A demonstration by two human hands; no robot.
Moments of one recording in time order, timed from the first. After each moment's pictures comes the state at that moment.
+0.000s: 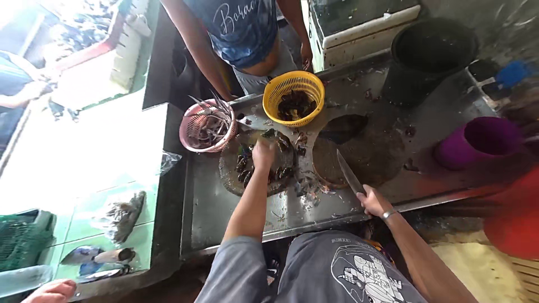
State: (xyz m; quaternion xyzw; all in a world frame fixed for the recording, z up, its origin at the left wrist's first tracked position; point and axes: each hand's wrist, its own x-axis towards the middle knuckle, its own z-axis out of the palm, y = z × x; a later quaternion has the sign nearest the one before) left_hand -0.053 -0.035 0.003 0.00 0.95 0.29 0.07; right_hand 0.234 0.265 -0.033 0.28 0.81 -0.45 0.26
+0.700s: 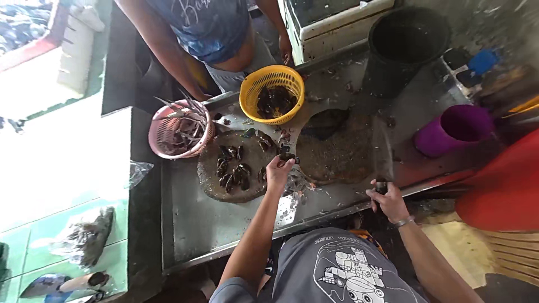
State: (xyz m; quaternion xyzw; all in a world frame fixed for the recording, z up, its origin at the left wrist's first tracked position) left_hand 0.059 0.038 -0.016 0.03 0.75 0.65 0.14; right_hand 0.301 0.310 -0.032 0.30 0.67 -0.67 -0.03
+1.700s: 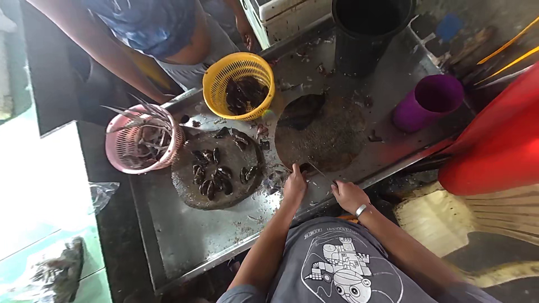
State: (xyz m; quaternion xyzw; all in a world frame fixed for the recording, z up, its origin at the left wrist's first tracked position) left_hand 0.131 0.095 -0.074 0.18 0.93 0.19 0.26; right_hand 0.266 0.245 -0.018 0.26 0.87 -0.30 0.28
